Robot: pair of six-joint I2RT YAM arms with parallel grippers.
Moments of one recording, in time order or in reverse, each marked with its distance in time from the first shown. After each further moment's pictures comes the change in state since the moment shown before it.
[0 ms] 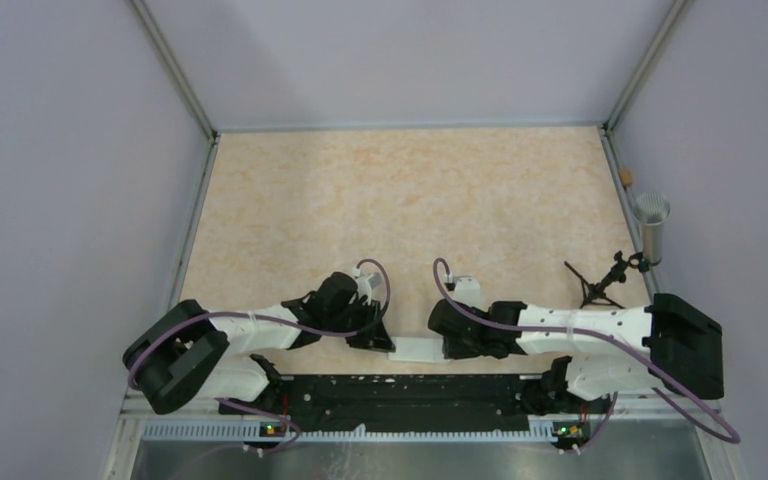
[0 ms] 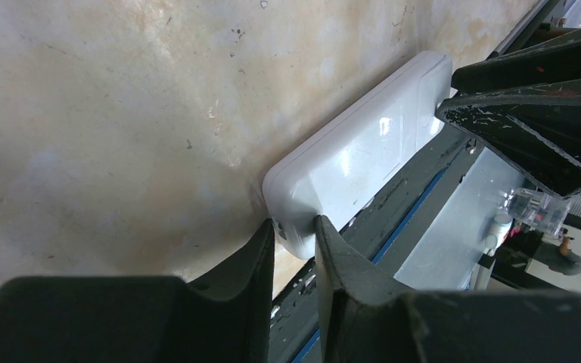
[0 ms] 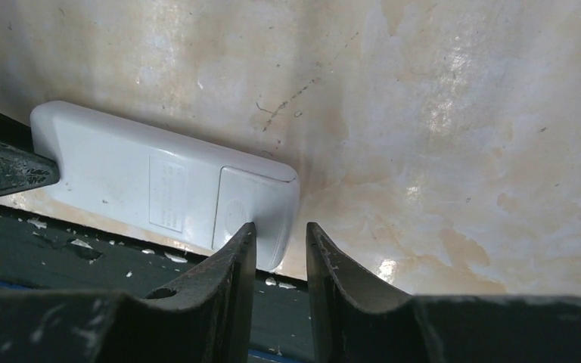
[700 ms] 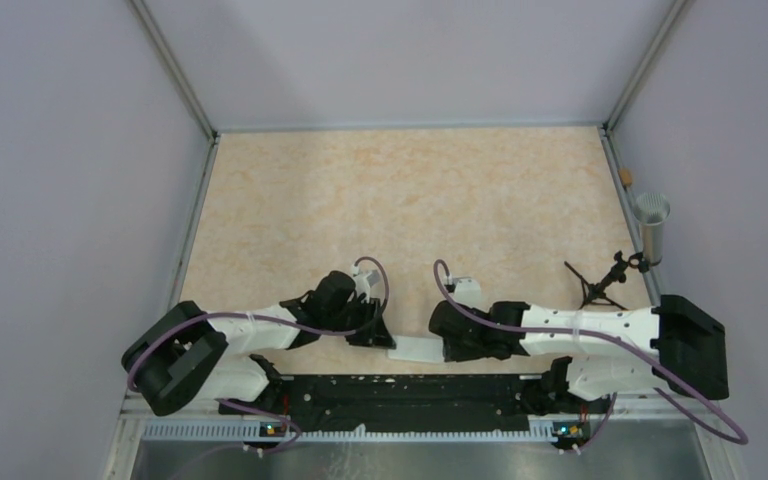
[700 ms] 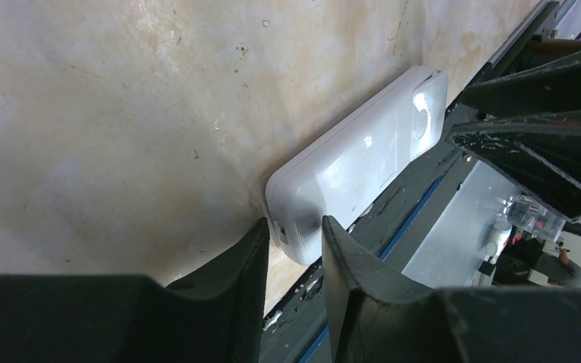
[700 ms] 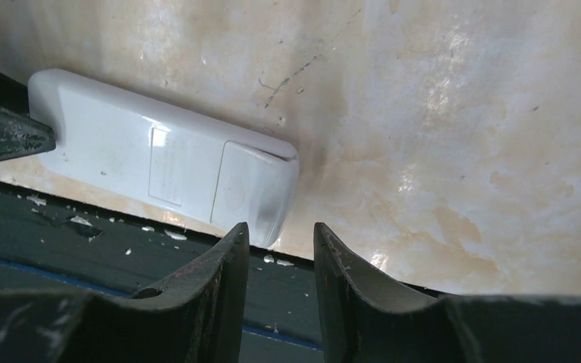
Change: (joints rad) left arm 0.017 -0.010 -0.005 0.016 -0.005 0.008; right arm 0.032 -0.023 0.023 -0.066 -0.013 0.003
